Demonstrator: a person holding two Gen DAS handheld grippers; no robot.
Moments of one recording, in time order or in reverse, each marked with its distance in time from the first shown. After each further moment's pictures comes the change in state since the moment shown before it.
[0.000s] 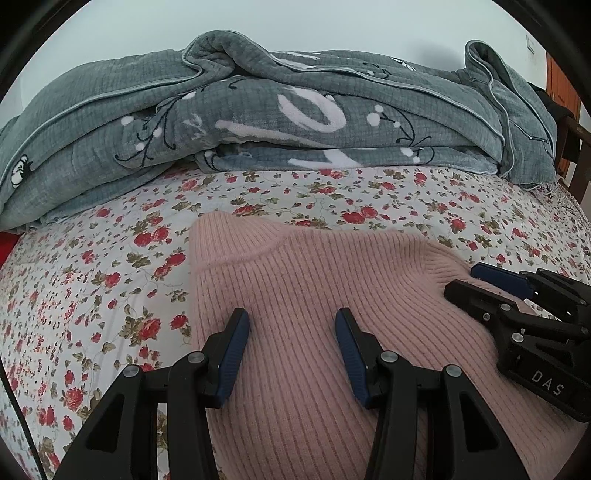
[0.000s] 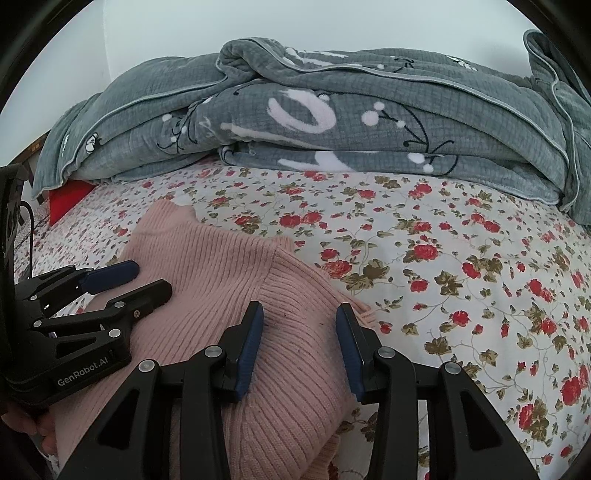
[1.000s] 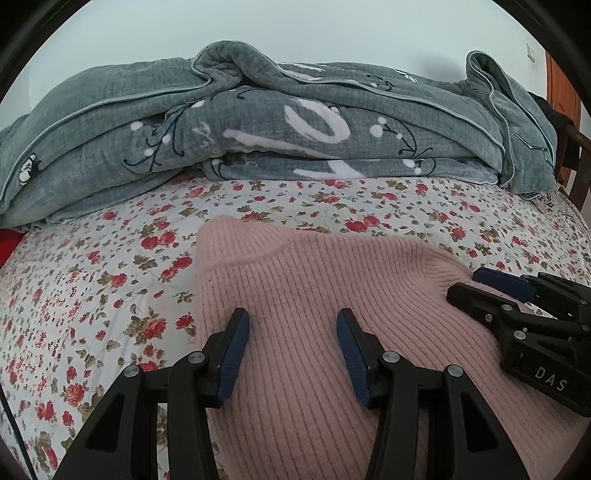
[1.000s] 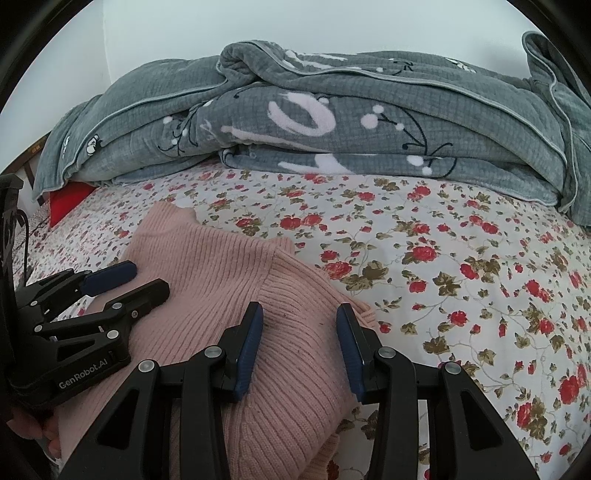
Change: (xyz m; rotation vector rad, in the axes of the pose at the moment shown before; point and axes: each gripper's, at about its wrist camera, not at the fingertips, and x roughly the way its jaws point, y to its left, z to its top) left arm -0.008 0.001 -0.003 -0.027 -0.049 0.012; right arm -0.004 0.002 -0.001 0.004 -0.013 -0.007
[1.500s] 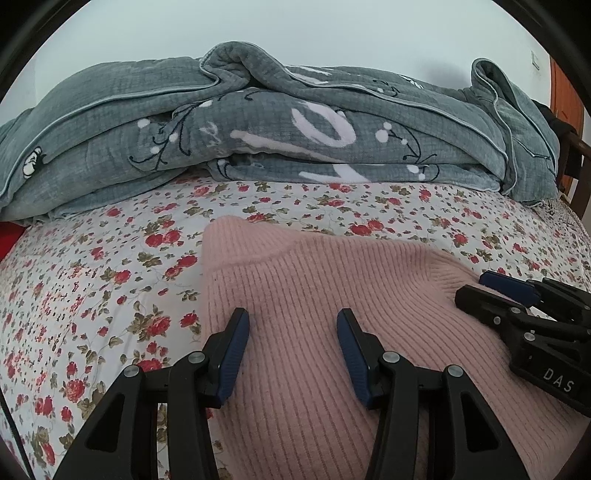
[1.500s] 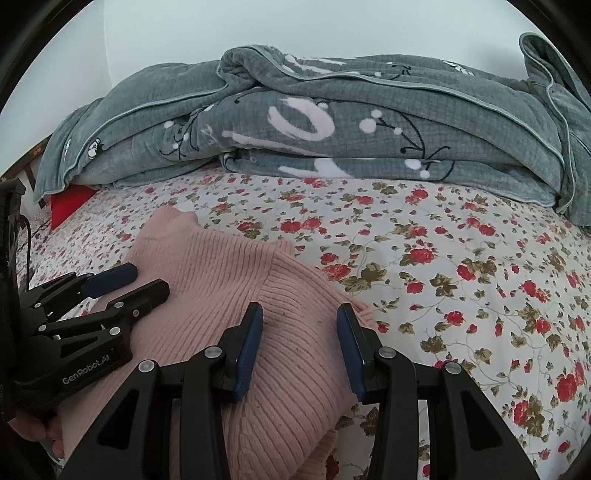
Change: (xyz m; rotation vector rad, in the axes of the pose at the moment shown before) left arm -0.004 0.004 0.002 -0.026 -0.010 0.006; right arm -0.008 0.000 0.000 0.012 -0.013 0.002
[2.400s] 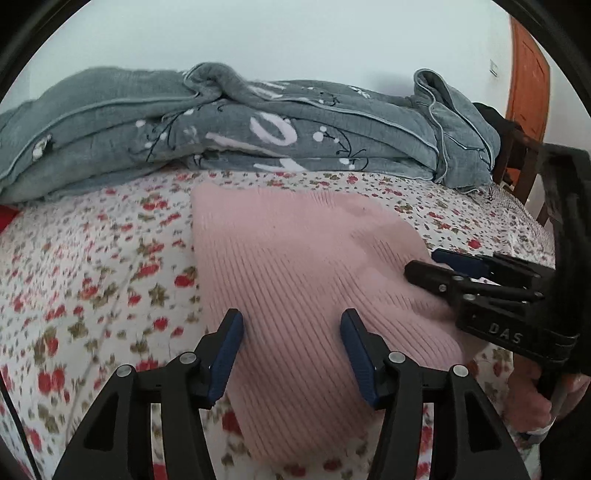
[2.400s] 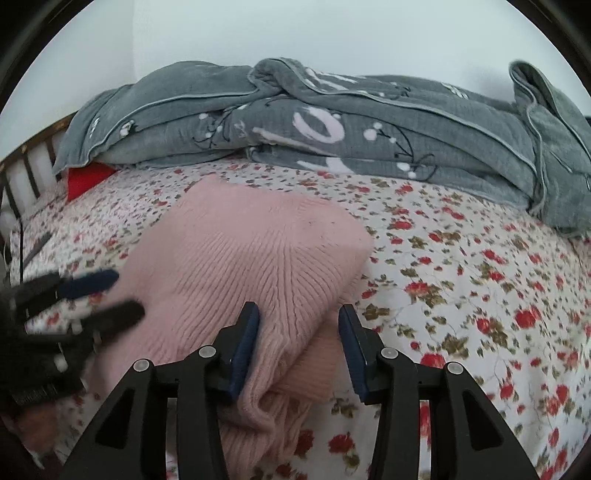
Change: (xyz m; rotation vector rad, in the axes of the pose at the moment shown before) left arm -0.105 -0.011 -0.070 -0.011 -0.008 -0.161; right arm -0.083 0.027 -0.057 -0.046 -0.024 -0.022
